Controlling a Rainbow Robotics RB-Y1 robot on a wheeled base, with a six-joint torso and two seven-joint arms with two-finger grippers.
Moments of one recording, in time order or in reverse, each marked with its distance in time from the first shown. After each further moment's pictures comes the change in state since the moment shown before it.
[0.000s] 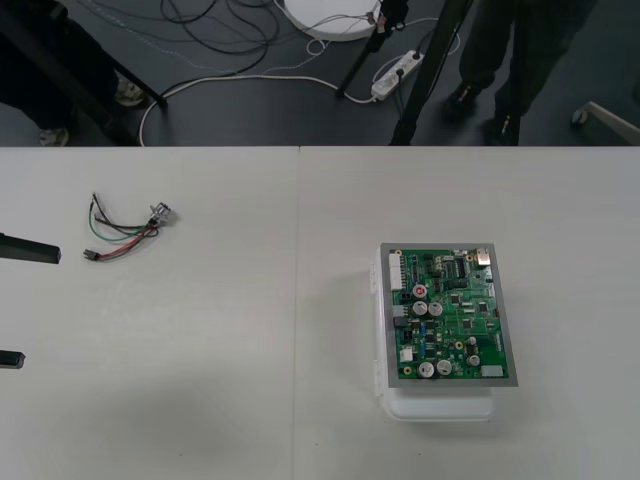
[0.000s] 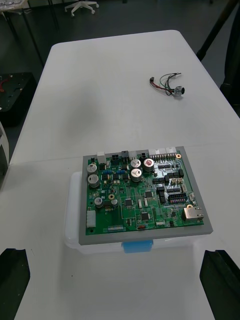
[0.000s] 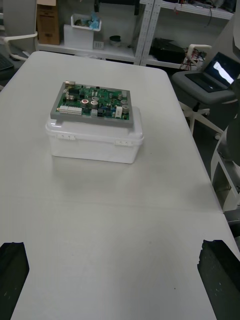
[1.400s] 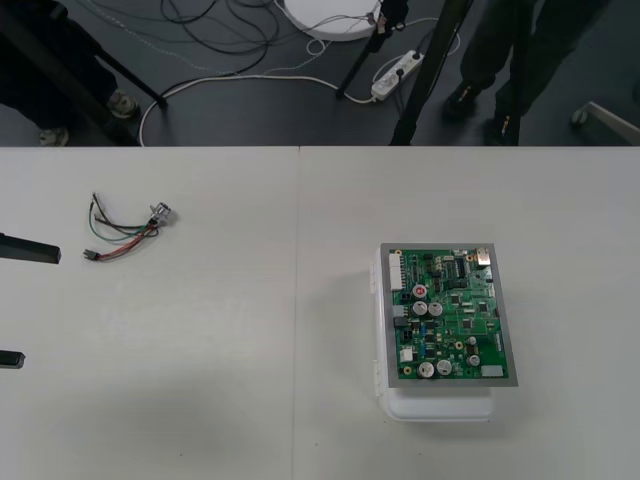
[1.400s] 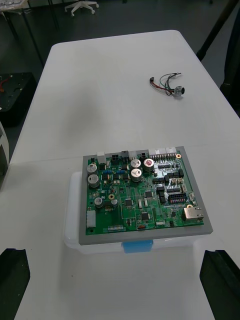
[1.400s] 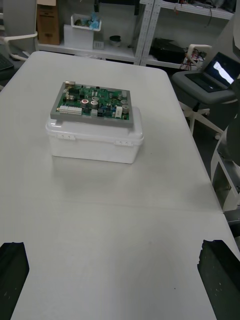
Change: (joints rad) right arm 0.000 0.000 0.000 0.000 0.000 0.000 0.000; left arm 0.000 0.000 0.000 0.000 0.000 0.000 0.000
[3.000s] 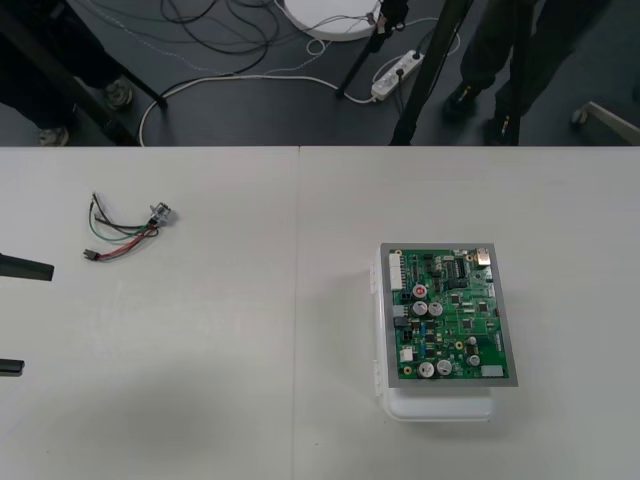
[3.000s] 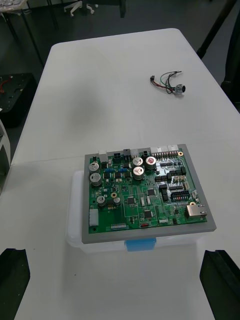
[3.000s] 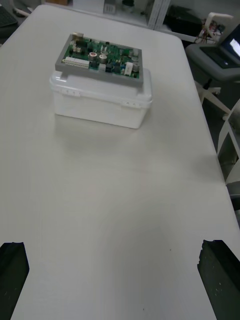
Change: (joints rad) right arm 0.015 0.001 -0.003 0.000 0.000 0.000 0.000; left arm 0.011 -0.015 -0.004 0.065 -0.140 0.000 0.000
